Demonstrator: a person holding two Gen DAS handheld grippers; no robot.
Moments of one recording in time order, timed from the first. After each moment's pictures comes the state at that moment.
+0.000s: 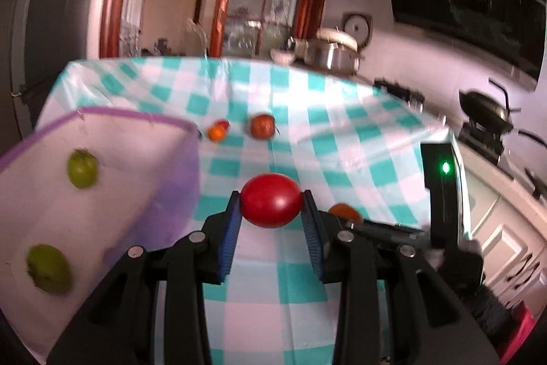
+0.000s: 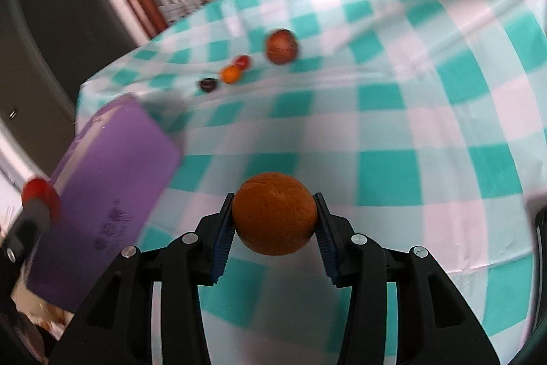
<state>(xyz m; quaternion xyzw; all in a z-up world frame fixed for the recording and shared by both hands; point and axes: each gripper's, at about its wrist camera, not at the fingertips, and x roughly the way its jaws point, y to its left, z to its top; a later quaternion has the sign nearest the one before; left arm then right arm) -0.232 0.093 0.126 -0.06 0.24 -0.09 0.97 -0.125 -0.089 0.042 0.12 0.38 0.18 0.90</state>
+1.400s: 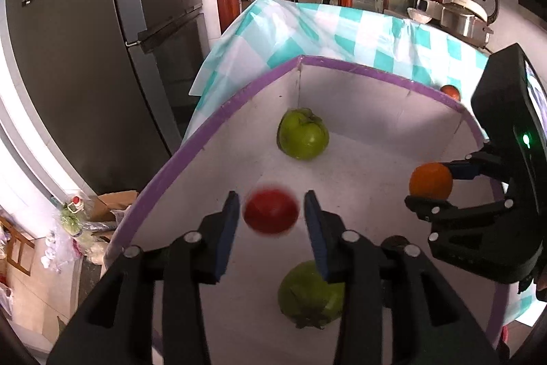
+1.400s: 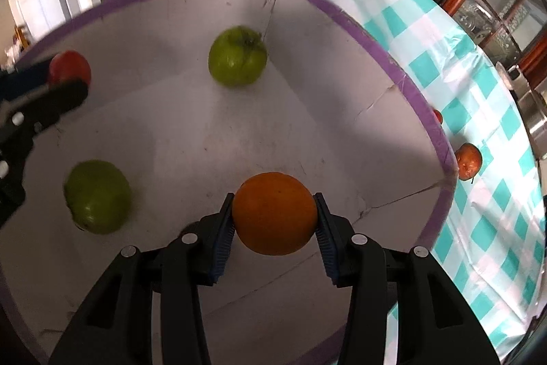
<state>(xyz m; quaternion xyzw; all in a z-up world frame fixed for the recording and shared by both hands) -0.195 0.322 0.108 -0.03 0.38 0.13 0.92 -0.102 0.208 0.065 -0.32 0.44 0.28 0.79</state>
